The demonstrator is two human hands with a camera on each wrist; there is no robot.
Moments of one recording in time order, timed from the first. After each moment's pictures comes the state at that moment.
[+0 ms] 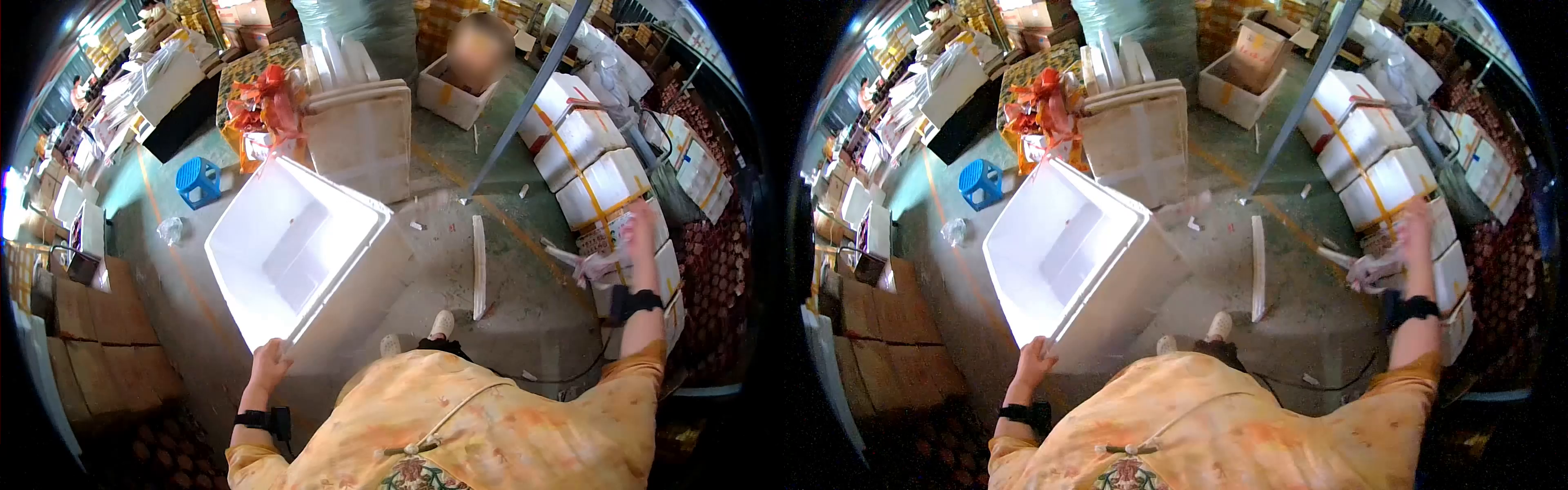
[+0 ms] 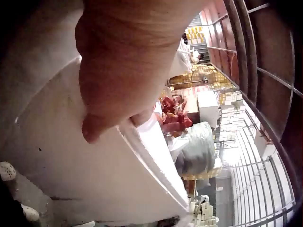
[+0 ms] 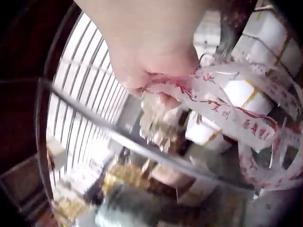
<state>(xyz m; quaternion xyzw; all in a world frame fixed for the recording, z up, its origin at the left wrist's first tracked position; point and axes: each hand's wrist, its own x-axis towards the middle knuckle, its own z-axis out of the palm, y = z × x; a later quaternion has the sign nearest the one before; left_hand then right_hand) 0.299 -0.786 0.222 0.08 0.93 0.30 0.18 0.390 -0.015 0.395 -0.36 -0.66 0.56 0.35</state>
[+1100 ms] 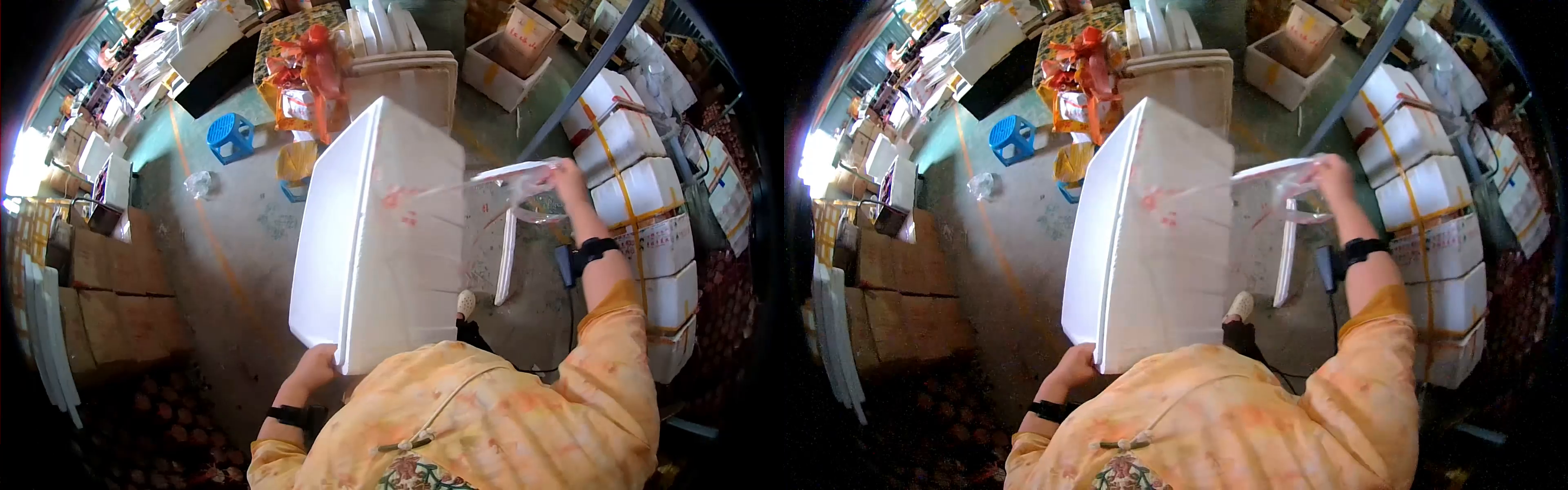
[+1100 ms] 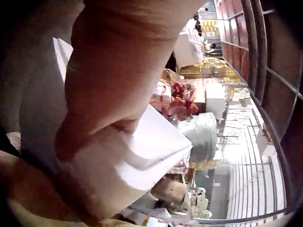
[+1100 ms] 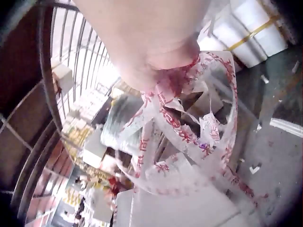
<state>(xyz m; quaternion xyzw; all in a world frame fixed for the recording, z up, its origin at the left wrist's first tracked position) 0.372 -0.745 0.236 0.16 0.86 0.34 0.35 0.207 -0.168 0.293 -0.26 -0.87 0.40 0.12</state>
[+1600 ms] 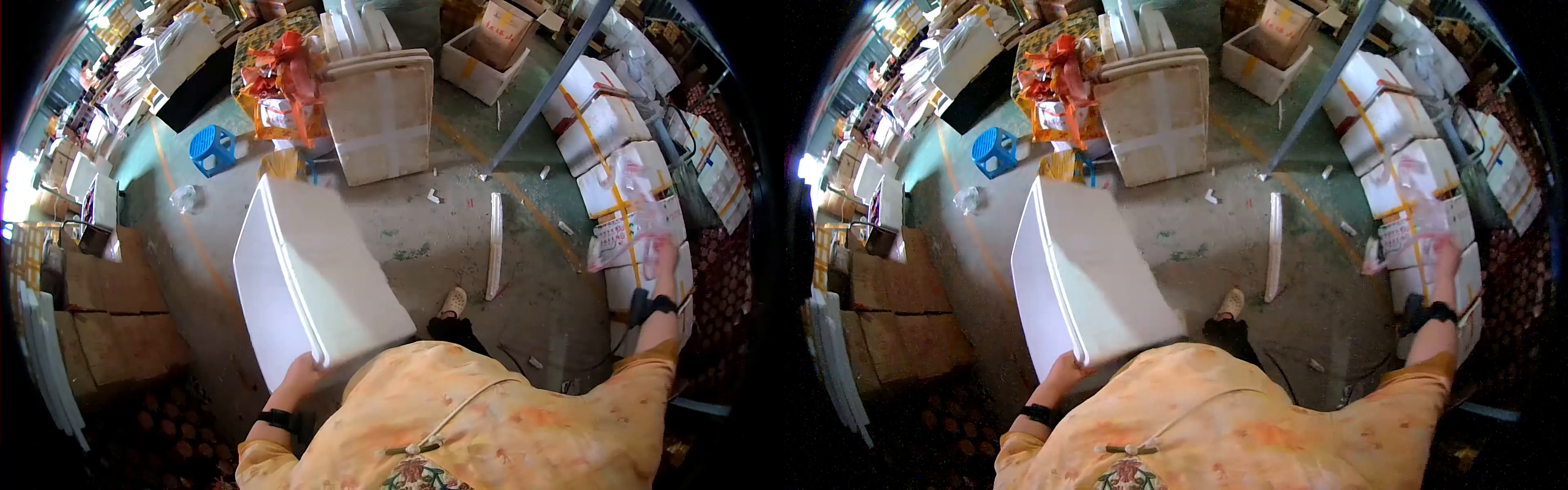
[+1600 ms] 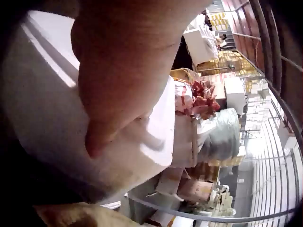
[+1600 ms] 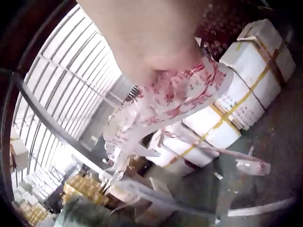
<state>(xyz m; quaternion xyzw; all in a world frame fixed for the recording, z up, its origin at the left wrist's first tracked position) 0.383 -0.773 0.181 0.02 0.88 0.32 0.36 0.485 0.144 0.307 -0.53 -0.73 0.33 0.28</state>
